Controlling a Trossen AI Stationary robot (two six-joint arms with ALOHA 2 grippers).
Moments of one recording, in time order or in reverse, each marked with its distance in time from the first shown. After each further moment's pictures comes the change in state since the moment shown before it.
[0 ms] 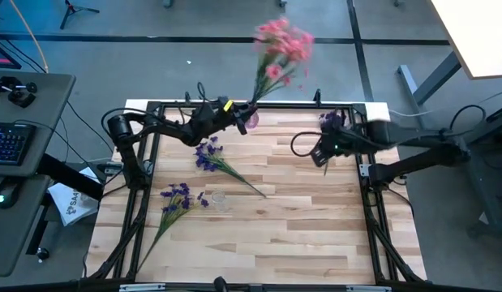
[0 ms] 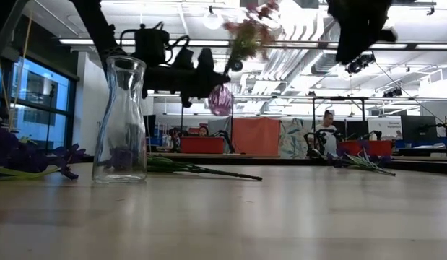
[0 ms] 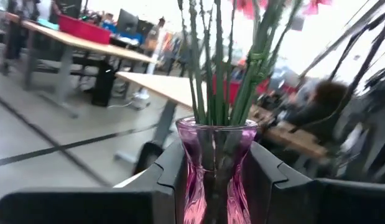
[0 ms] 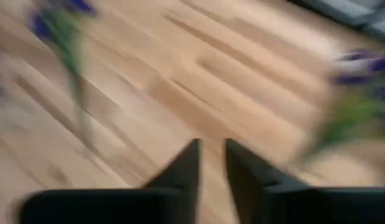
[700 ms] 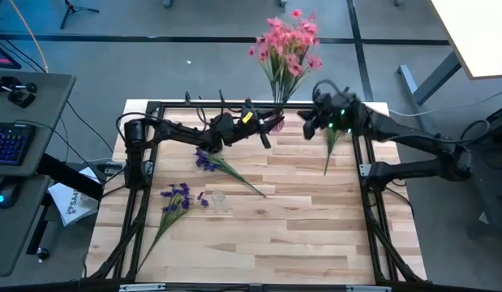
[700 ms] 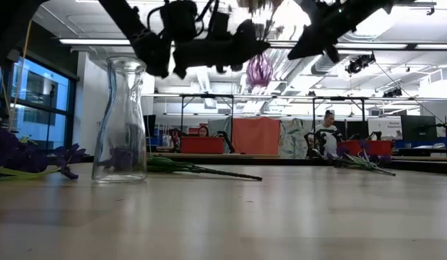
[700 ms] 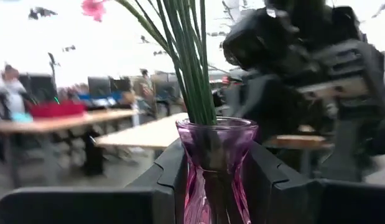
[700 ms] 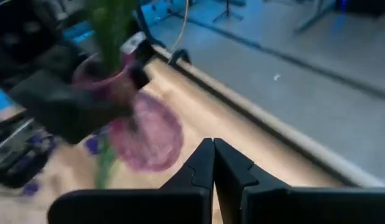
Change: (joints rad) left arm -0.210 0.129 0.325 -0.030 -0.092 0.403; right arm -0.424 -0.036 -0.171 0.752 -0.278 -0.598
